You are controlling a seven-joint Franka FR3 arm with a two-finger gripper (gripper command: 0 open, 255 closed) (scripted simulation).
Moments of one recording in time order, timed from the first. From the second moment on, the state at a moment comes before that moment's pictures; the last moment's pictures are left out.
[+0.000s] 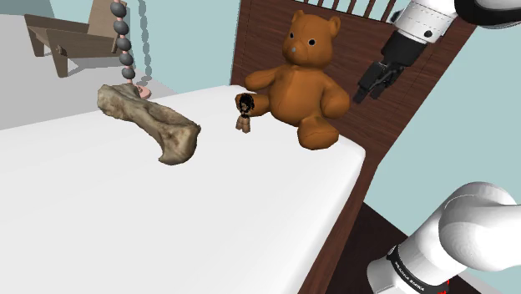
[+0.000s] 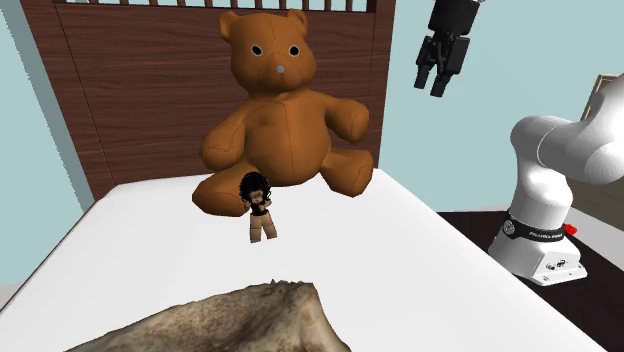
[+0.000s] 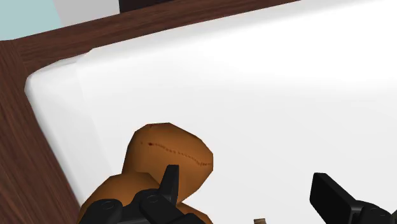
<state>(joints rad) -0.01 -0.83 0.02 -2.37 -0.02 1.71 0.03</state>
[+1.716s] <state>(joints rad) 0.04 0.18 0.14 -1.64 -0.13 1.85 0.09</state>
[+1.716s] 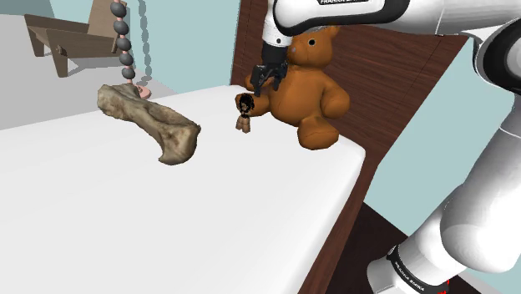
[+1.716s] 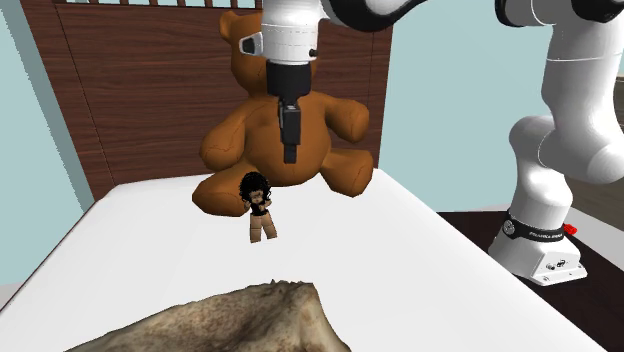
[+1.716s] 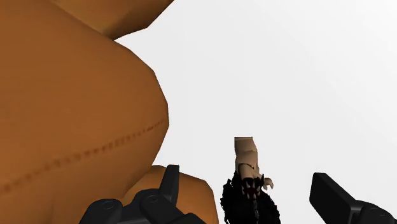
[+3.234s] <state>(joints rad) 0.08 0.44 0.14 -1.43 -0.19 1.86 0.10</state>
